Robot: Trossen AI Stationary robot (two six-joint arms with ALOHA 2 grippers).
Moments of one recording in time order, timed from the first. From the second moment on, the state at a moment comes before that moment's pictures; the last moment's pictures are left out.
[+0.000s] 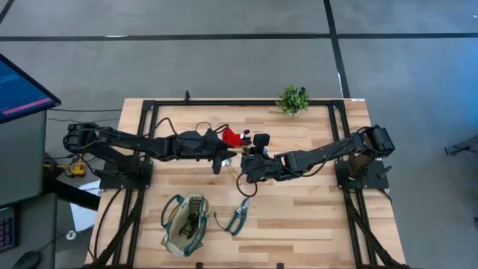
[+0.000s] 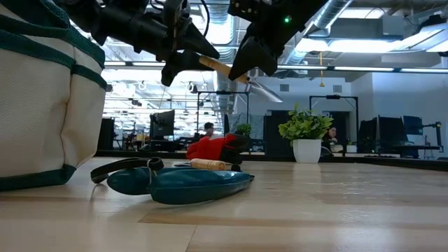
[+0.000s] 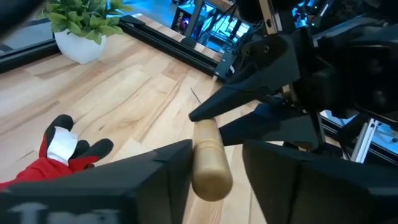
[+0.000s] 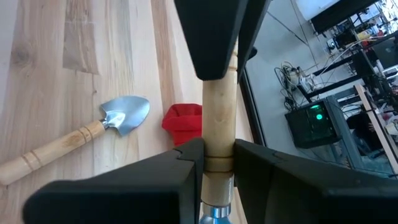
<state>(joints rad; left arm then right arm) 0.05 1.35 0.66 0.41 -0.10 -0.43 0.20 1.73 1.21 -0.24 0.79 -0.24</state>
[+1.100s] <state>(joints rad) 0.05 1.35 0.66 0.42 -0.10 -0.34 0.20 1.73 1.21 -0.25 0.79 -0.24</state>
